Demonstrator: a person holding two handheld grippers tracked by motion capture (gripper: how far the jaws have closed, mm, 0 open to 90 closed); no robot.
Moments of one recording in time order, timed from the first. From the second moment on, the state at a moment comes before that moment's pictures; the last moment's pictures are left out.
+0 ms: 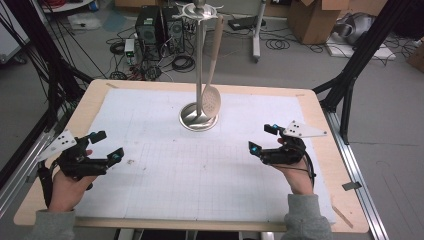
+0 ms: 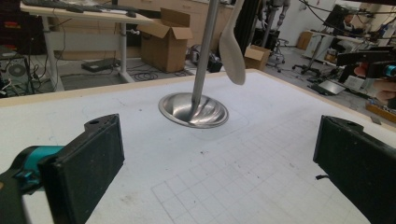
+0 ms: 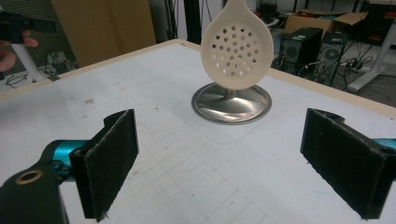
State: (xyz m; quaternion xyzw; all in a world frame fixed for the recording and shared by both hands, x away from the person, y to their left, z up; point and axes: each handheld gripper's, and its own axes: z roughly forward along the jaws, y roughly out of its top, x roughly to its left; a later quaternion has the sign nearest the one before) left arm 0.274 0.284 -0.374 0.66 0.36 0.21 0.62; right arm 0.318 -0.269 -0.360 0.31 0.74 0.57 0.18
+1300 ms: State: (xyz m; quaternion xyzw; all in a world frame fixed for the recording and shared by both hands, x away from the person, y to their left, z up) left arm 0.276 0.313 -0.395 0.66 0.38 0.23 0.61; right arm 0.291 -0.336 -0.405 0.38 0.70 0.56 0.23
